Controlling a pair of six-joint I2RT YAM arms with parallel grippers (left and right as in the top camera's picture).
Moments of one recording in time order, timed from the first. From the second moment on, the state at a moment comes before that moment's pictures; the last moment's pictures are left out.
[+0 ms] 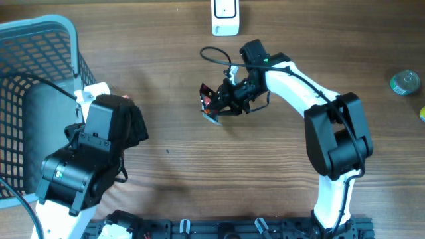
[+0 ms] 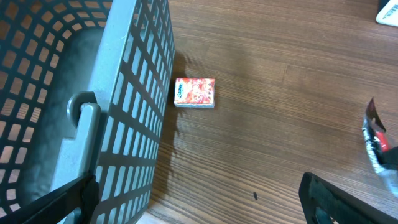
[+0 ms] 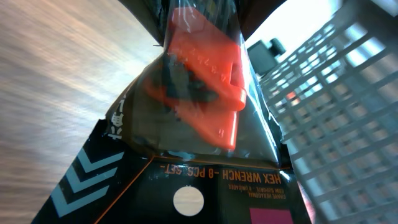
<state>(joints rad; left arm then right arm) -0.35 0.98 1.23 -1.23 -0.48 -0.49 0.38 2.10 1.47 -0.81 -0.97 0.54</state>
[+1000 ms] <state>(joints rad) -0.35 0.98 1.23 -1.23 -0.47 -0.49 0.37 2.10 1.45 0.30 -1.56 0.93</state>
